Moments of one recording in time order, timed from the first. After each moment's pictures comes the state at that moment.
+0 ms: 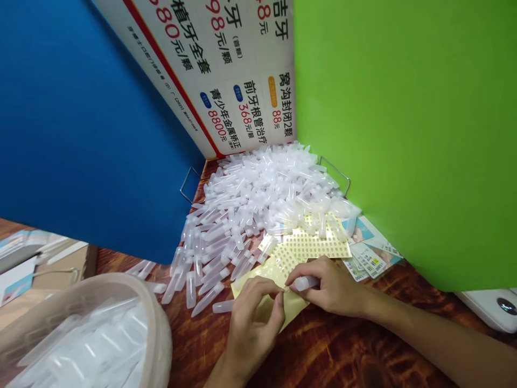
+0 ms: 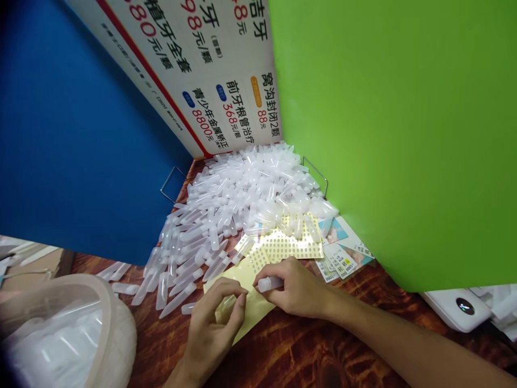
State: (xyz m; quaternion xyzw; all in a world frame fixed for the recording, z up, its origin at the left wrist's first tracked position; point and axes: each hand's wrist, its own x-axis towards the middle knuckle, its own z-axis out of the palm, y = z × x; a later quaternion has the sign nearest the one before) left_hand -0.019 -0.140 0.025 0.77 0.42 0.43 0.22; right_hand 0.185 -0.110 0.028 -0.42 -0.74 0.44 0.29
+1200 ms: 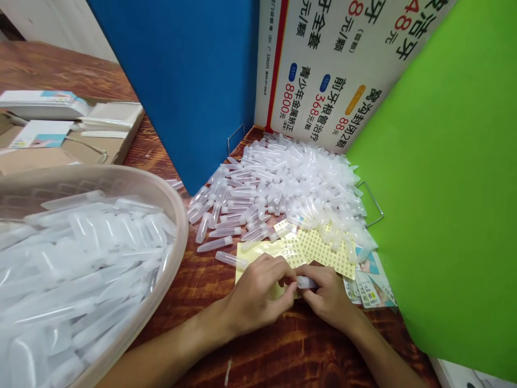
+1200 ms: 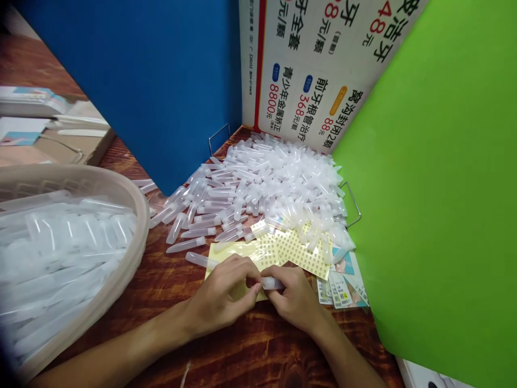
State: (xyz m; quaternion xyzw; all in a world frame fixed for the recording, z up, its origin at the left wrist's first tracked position) left_hand -0.010 -0.148 0.016 0.76 0.41 0.45 0.24; right_hand 0.185 -0.110 0.021 -0.38 -0.83 0.35 0.22
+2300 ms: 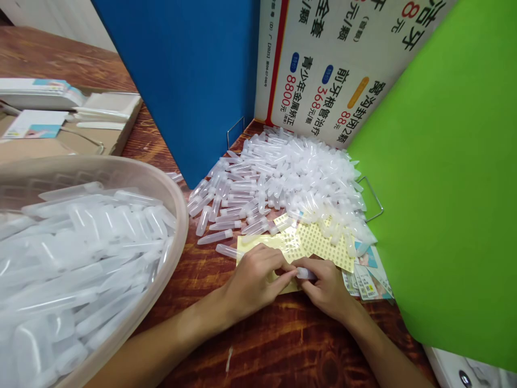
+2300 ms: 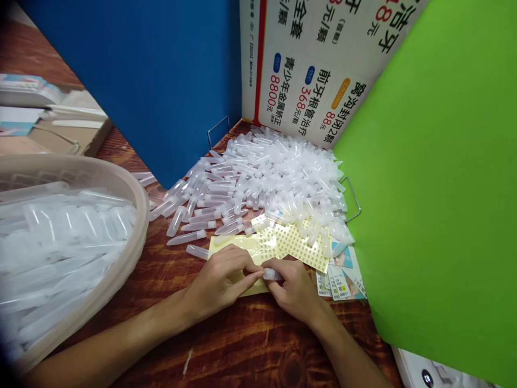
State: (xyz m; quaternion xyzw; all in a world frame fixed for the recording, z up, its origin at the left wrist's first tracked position) left_hand -0.016 -0.143 0.014 0.75 0.43 0.44 0.23; right_hand 0.187 -0.110 0.018 -0.38 -0.83 0.34 0.21
